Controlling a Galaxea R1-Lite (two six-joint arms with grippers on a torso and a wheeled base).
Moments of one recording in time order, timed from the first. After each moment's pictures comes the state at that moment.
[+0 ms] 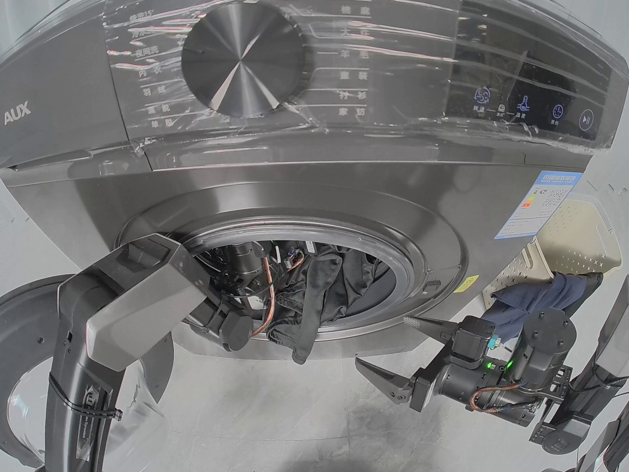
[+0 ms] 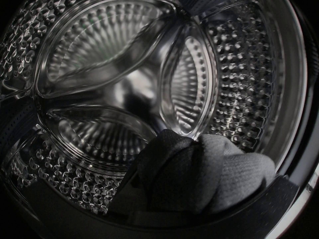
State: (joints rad) left arm -0.51 2.45 -1.33 -1.34 0.09 -0.10; right arm 0.79 1.88 -0.23 -1.55 0.00 0.09
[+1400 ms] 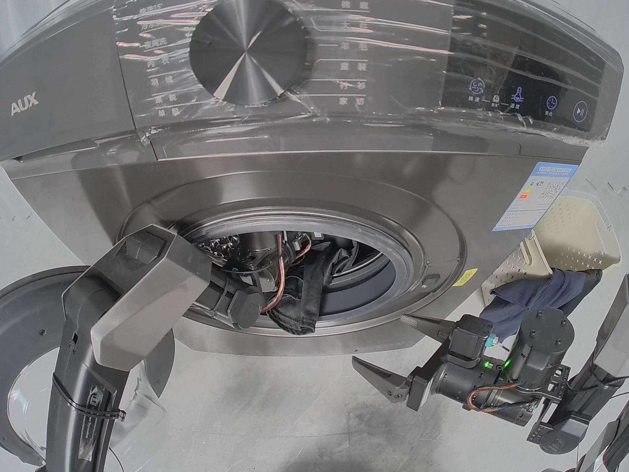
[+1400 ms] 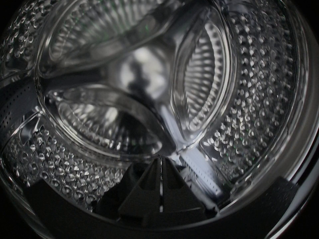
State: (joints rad) left arm -0.50 2.48 -1.53 -1.07 0.15 -0.22; right arm 0.79 1.89 -0.24 -1.55 0.00 0.09
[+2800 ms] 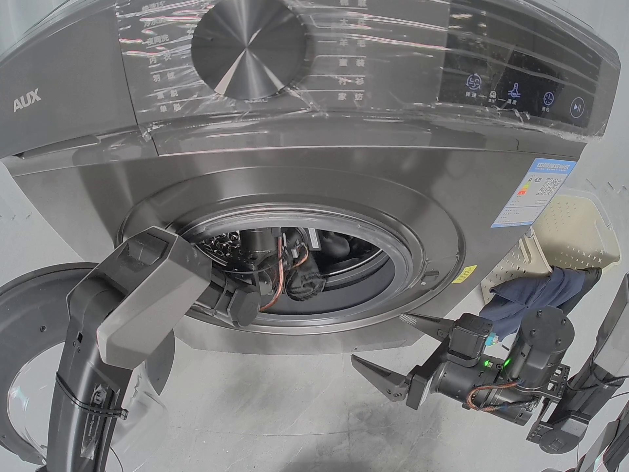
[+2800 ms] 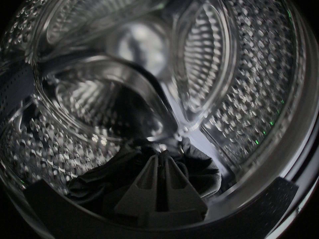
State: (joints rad) left arm -0.50 2.50 -1.56 -0.96 0.11 -0.21; right arm 0.79 1.89 -0.25 -1.55 0.00 0.09
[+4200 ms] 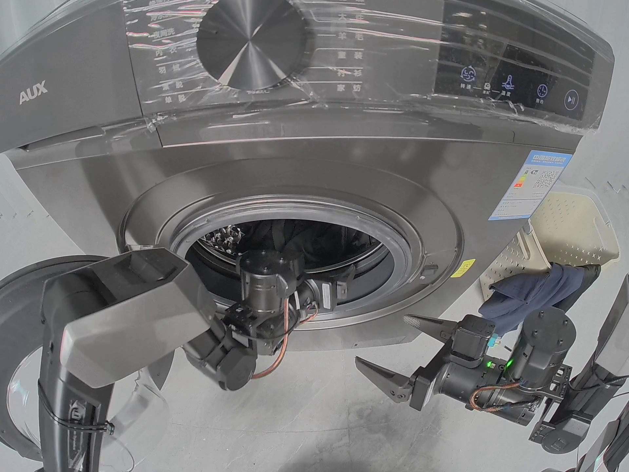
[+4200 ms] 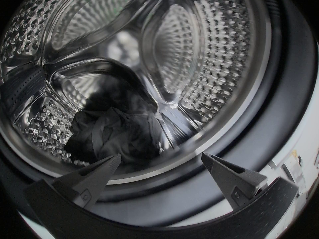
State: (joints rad) left arm -0.62 2.36 -1.08 -1.19 0.14 -0.15; right arm 0.78 1.88 -0.23 -1.55 0.00 0.09
